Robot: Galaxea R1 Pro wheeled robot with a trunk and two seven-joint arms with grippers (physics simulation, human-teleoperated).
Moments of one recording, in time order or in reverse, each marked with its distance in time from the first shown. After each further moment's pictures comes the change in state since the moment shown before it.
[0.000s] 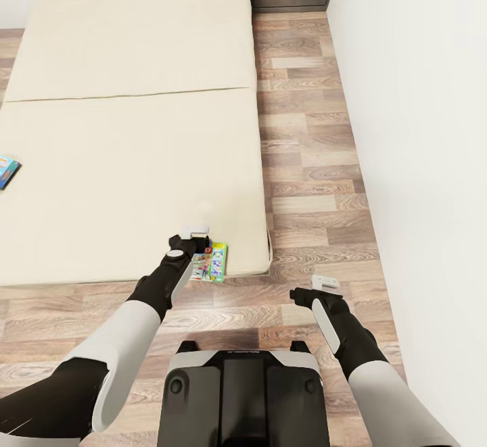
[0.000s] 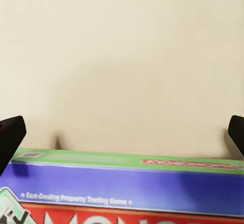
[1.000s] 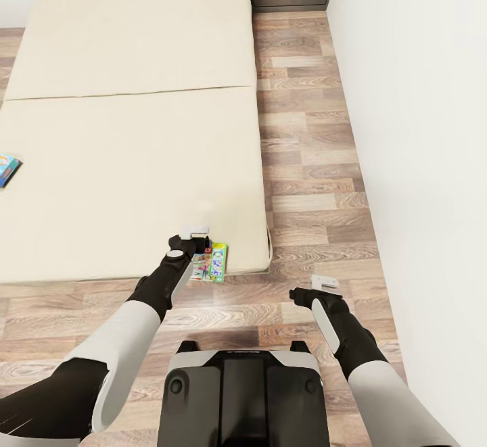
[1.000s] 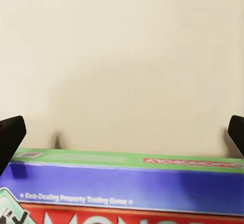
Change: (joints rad) left arm 0.002 0.000 -0.001 0.000 0.000 0.000 0.000; right arm 0.000 0.002 0.000 0.000 0.000 0.000 0.000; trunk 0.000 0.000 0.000
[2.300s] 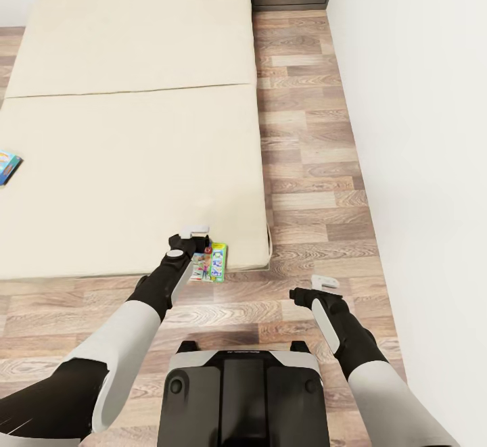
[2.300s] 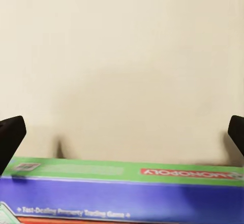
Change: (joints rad) left arm 0.000 -0.001 0.002 -0.006 0.000 -0.006 0.002; right arm 0.000 0.000 0.000 0.000 0.000 0.000 0.000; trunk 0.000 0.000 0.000
